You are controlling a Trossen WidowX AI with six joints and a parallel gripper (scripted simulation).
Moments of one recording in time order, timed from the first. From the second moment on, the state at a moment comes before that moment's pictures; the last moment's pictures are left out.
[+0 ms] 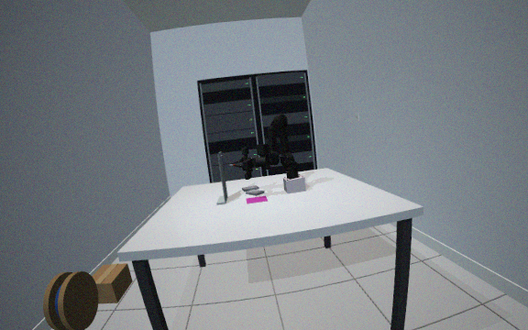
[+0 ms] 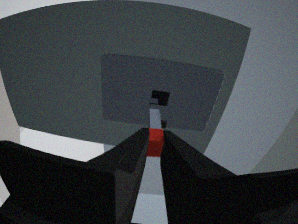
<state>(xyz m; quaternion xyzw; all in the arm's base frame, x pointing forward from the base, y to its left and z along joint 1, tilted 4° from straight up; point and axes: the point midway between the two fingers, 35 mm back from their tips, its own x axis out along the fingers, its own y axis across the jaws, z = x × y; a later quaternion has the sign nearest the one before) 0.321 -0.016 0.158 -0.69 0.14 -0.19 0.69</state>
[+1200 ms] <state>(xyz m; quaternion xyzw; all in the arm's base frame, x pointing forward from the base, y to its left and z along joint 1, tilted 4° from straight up) 0.305 -0.010 0.175 -0.69 0.14 -0.19 0.69</state>
